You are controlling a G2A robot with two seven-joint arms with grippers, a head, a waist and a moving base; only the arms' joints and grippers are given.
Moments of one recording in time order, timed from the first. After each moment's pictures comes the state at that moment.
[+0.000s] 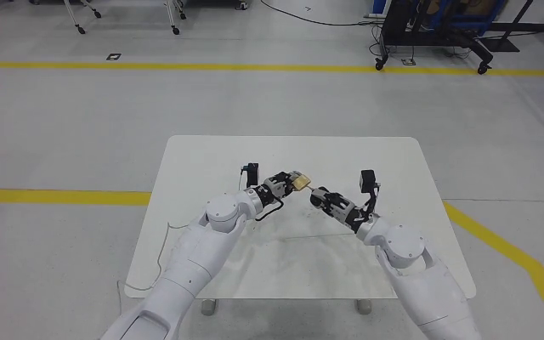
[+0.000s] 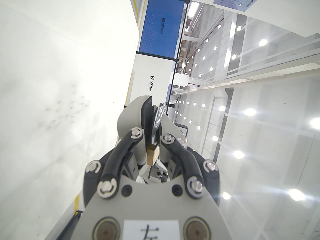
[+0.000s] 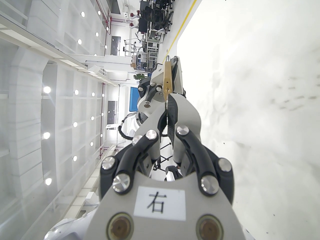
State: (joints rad) left arm 0.96 -1.49 -0.98 -0.99 -0.43 0.03 -0.55; right arm -1.46 -1.18 1.31 -1.62 0.20 0.03 0.52
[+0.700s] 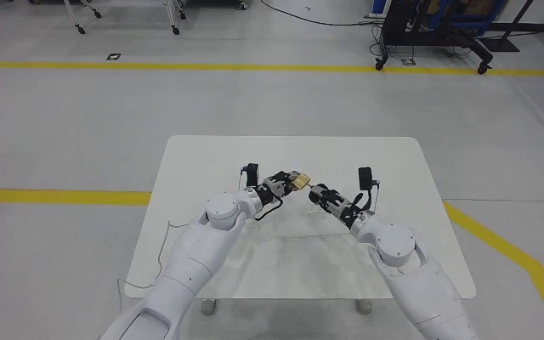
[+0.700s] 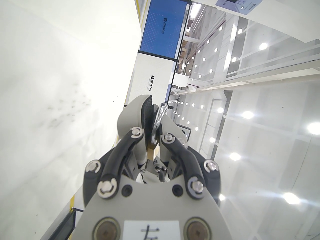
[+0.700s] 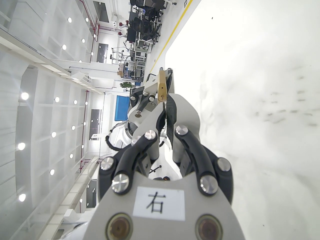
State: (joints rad) left arm 0.94 -1.50 -0.98 -0.96 -0.46 0.05 -0.56; right arm -1.43 -1.19 1.25 -1.63 0.08 0.10 0.41
